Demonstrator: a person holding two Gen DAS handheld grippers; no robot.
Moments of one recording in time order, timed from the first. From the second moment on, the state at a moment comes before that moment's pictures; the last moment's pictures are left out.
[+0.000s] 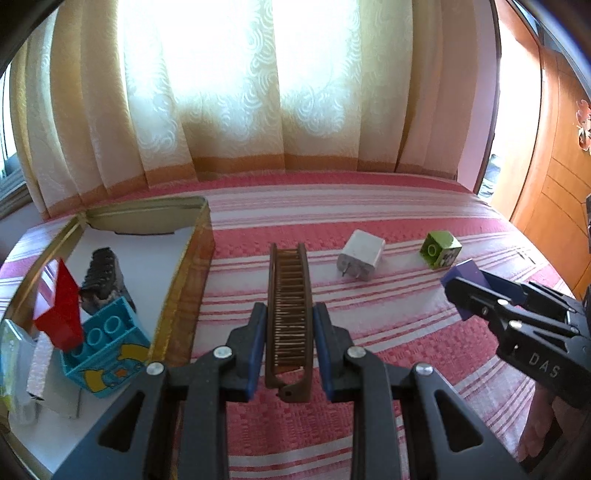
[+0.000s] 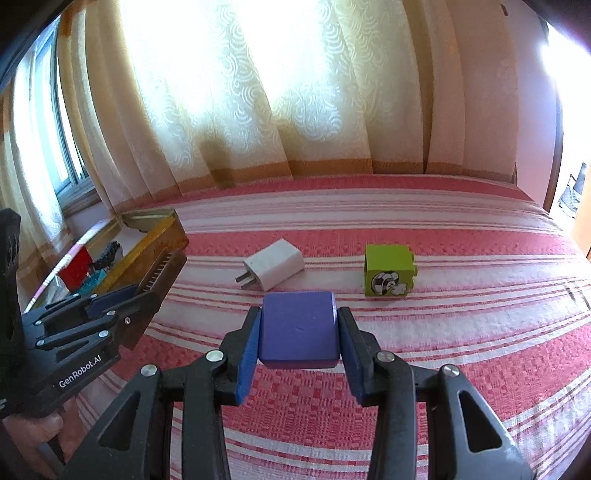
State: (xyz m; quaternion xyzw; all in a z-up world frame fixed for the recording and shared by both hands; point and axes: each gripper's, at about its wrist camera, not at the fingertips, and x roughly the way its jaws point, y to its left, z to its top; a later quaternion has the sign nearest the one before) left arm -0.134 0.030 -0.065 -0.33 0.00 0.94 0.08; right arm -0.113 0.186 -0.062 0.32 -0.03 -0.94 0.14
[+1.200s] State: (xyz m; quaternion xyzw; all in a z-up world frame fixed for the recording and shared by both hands) left arm -0.088 0.021 -0.045 -0.23 0.00 0.97 0.04; right arm -0.070 0.181 -0.039 0.19 -0.01 -0.97 0.12
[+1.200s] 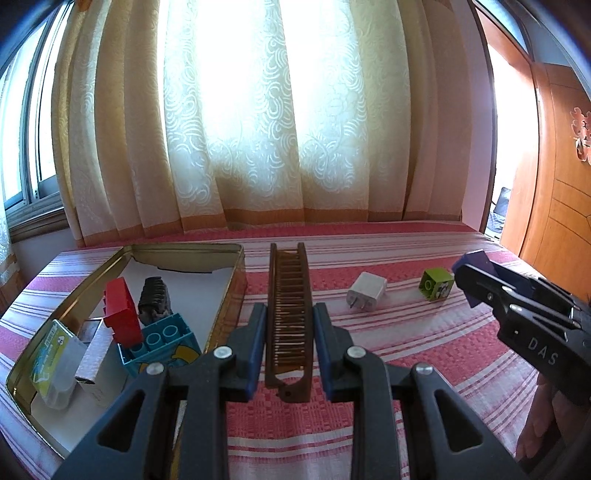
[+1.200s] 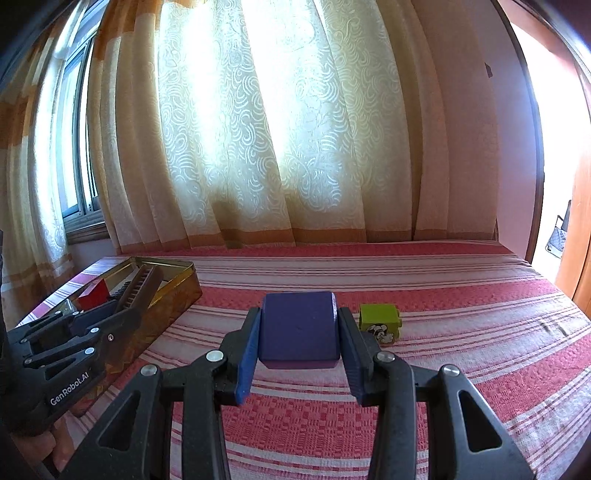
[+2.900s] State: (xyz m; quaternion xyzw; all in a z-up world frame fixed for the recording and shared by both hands) left arm -0.065 0.001 -0.040 -0.21 -0.01 0.98 0.04; right arm -0.040 0.152 -0.031 0.13 0.01 -0.98 0.17
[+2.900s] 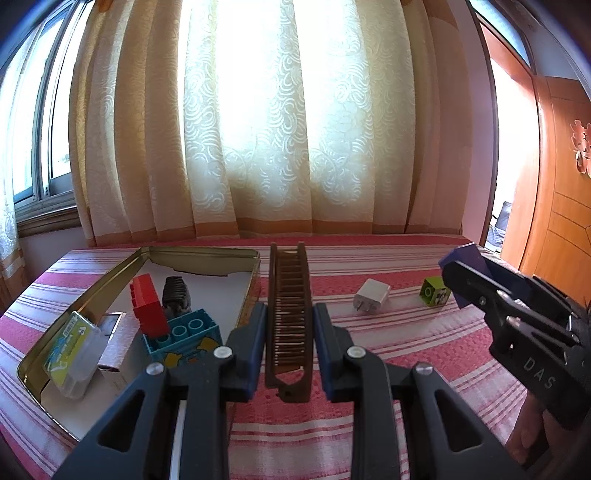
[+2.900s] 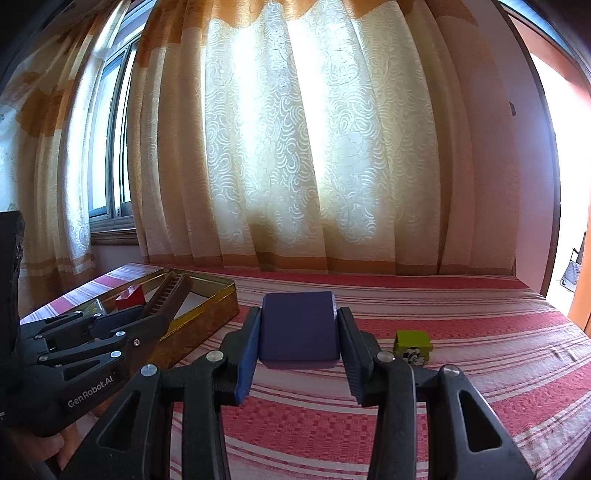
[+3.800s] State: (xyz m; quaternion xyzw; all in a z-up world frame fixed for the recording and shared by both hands) left arm -0.050 -0.025 -0.038 -0.19 -0.02 0.98 0.02; right arm -0.033 0.104 -0.032 0.13 0.03 -0.96 0.23
